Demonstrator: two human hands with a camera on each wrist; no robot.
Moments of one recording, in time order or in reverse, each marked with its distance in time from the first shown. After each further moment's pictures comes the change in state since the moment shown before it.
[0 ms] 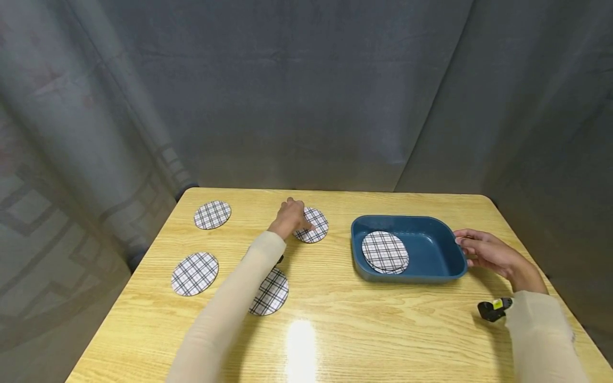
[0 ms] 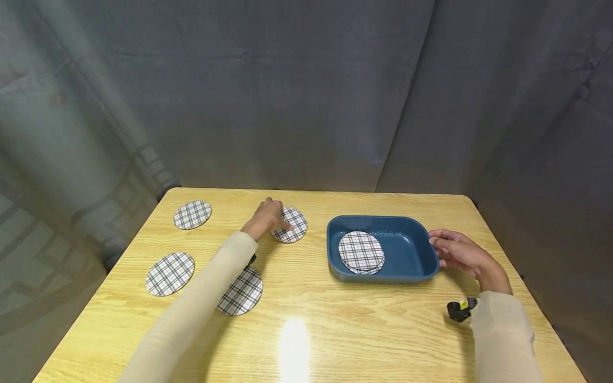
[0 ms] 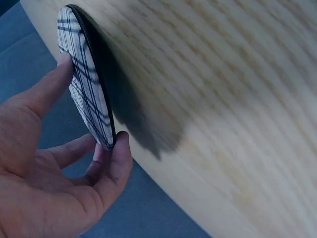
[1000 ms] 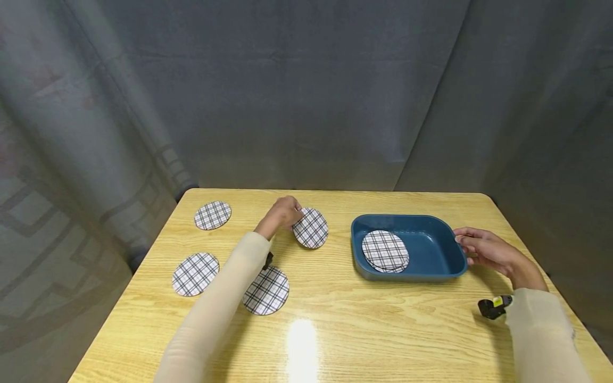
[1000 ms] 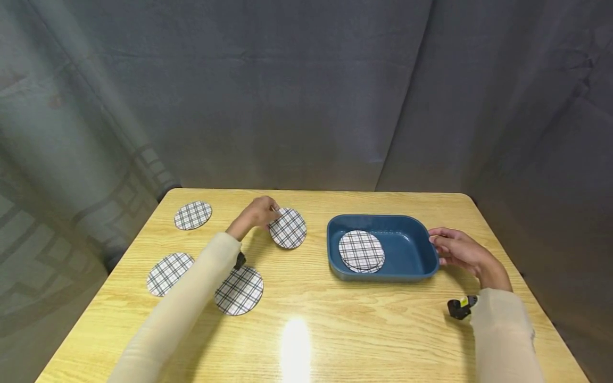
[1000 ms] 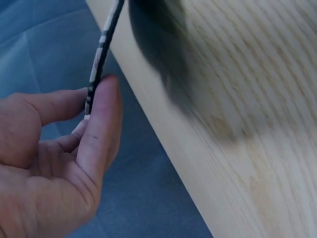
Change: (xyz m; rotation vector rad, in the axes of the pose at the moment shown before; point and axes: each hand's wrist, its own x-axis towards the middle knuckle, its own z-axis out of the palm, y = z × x) left_hand -0.021 -0.016 -0.037 -0.326 -0.116 0.068; right_hand 0.000 -0.004 0.000 -0.003 0.003 0.035
